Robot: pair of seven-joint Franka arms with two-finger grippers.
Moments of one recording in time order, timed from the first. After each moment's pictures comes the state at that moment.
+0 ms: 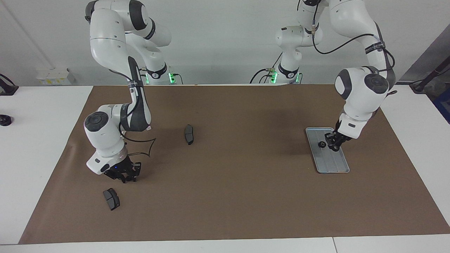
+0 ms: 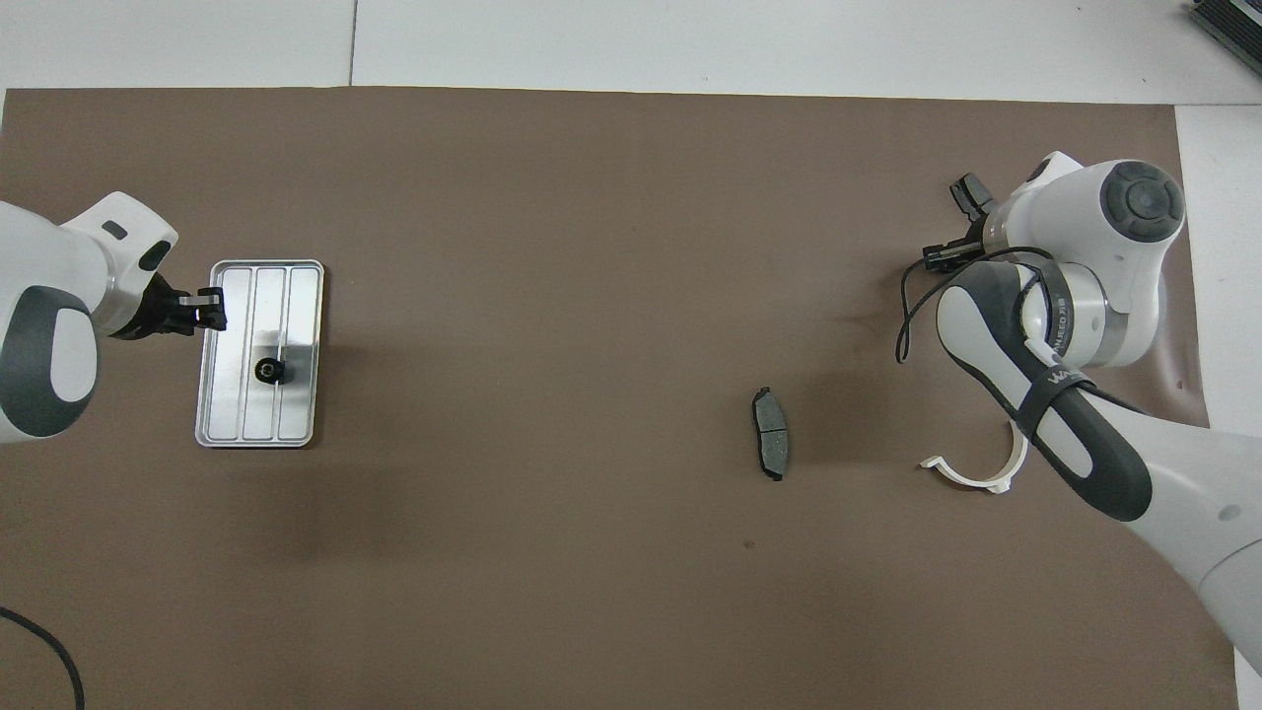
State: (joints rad) left arm 0.09 0.19 -0.02 -1.99 0.03 2.23 -0.03; right arm -0.06 0.52 0.03 -1.75 -0.06 2.43 -0.13
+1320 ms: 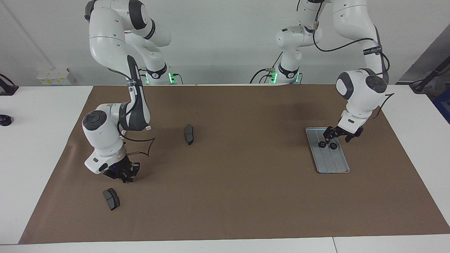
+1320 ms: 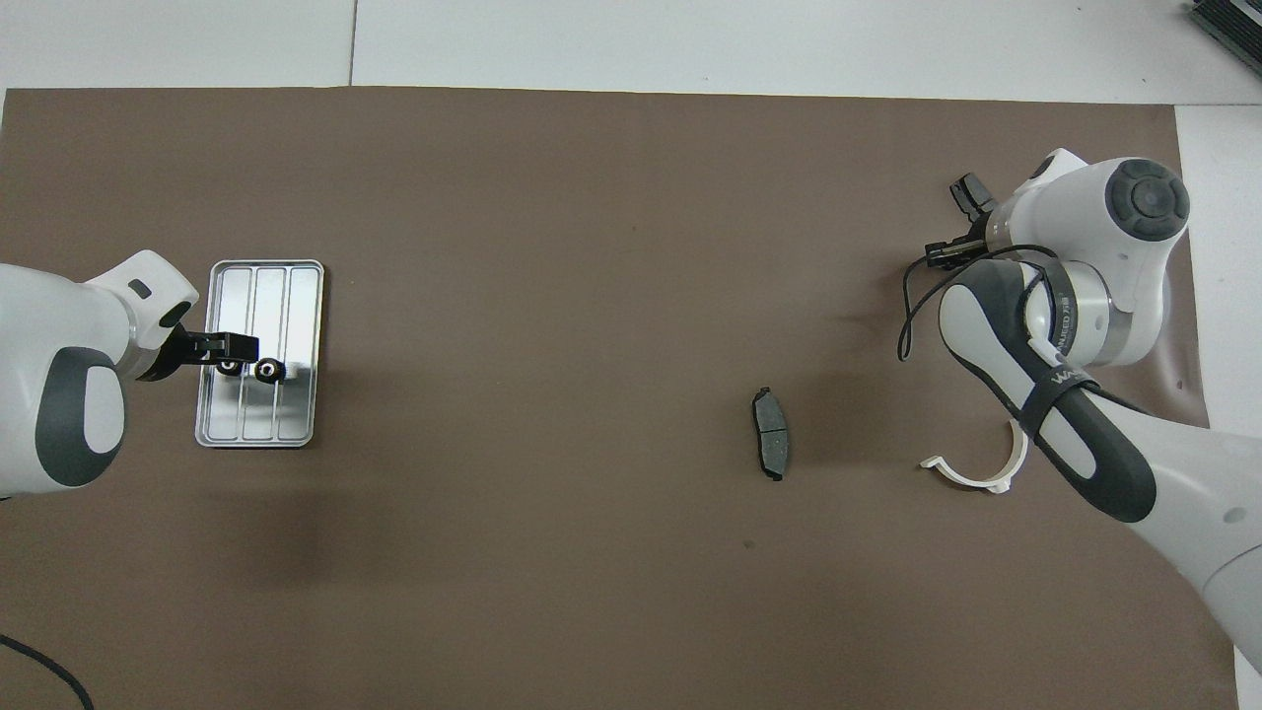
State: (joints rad) left arm 0.10 0.13 -0.05 -2.13 0.03 2.36 0.08; right arm -0.05 0.51 0.04 -1.73 -0.06 2.42 -0.13
